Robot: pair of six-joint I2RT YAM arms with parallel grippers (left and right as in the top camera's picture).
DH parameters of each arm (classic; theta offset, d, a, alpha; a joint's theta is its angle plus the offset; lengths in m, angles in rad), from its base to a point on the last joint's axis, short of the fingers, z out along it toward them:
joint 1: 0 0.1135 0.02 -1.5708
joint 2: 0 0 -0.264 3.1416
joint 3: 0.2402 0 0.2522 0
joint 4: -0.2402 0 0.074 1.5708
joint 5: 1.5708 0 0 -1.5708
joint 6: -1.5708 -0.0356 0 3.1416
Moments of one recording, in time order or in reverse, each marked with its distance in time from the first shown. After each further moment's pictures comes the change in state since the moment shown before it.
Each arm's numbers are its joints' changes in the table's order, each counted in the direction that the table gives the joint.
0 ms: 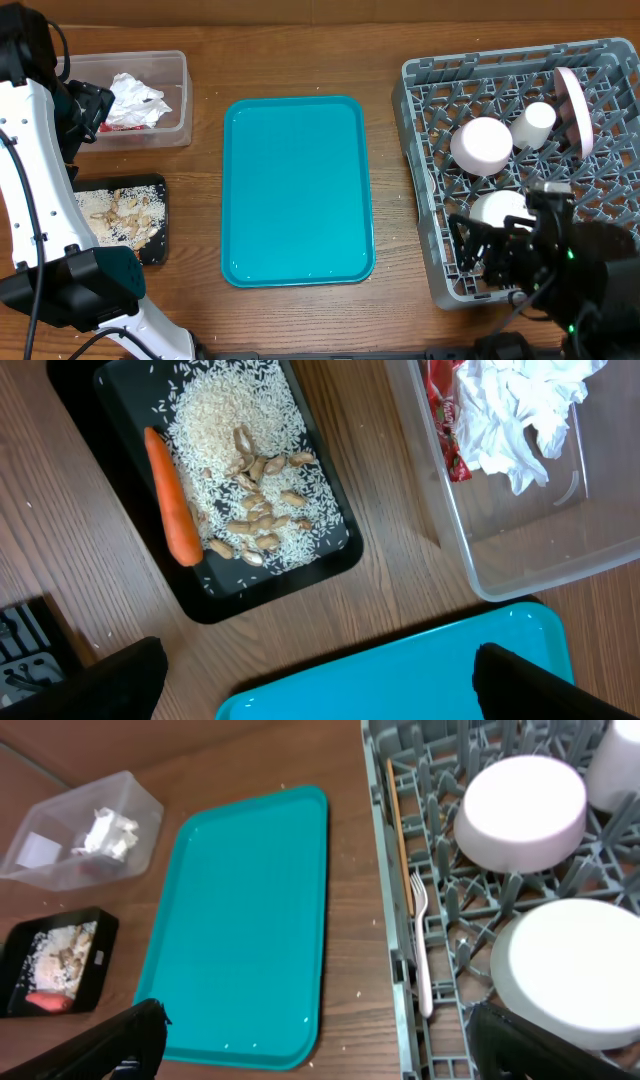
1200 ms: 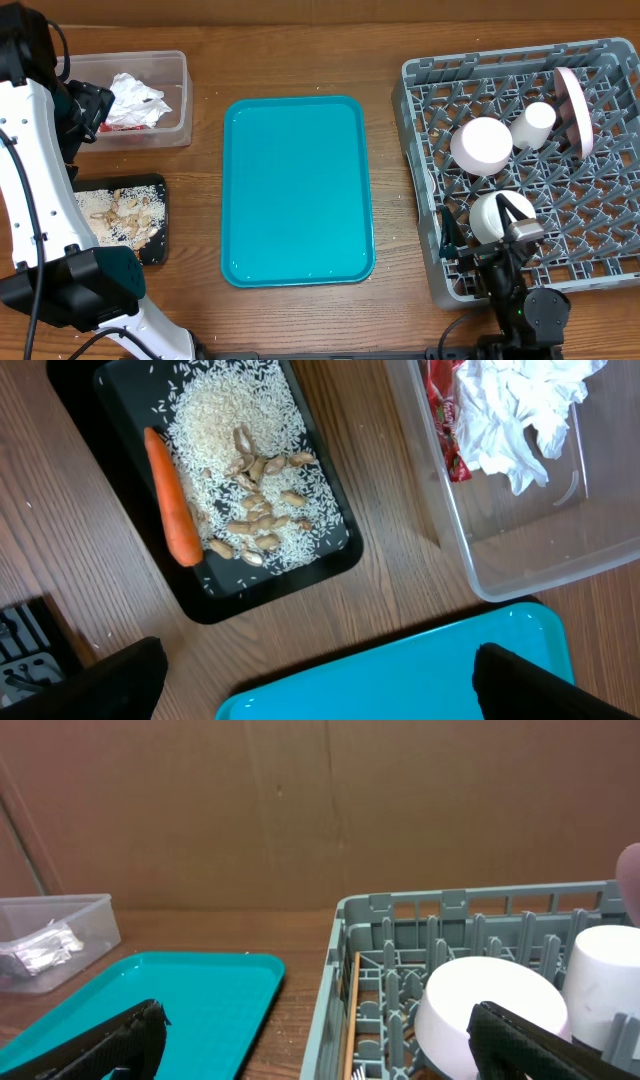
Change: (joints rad) left arm 0.000 0.000 0.000 0.001 0.000 0.000; right arm -0.138 -0.628 -1.038 1.111 -0.029 0.203
